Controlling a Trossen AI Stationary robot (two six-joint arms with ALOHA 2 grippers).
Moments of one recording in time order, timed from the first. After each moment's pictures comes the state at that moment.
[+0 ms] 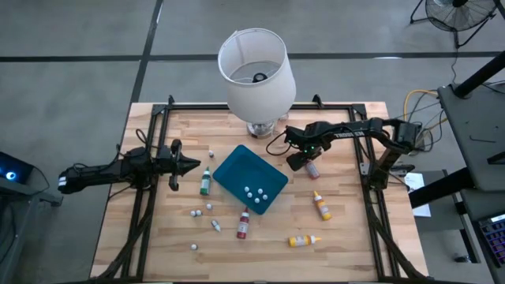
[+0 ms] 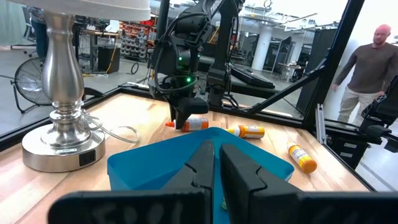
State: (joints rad) left arm 0.12 0.06 0.01 0.02 0.04 -0.18; right arm -0.35 1.71 0.98 -0.81 0.00 0.68
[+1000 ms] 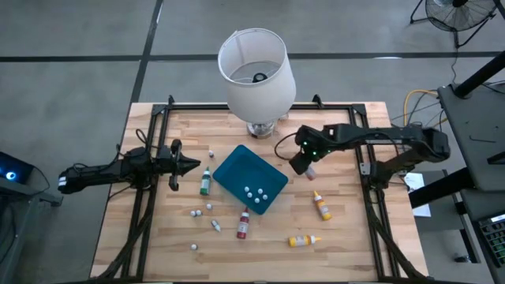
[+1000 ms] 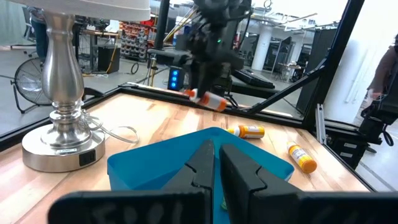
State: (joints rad) left arm 0.12 0.05 0.01 0.02 0.04 -0.18; right arm -0.18 1.36 0.99 -0.77 0.00 0.69
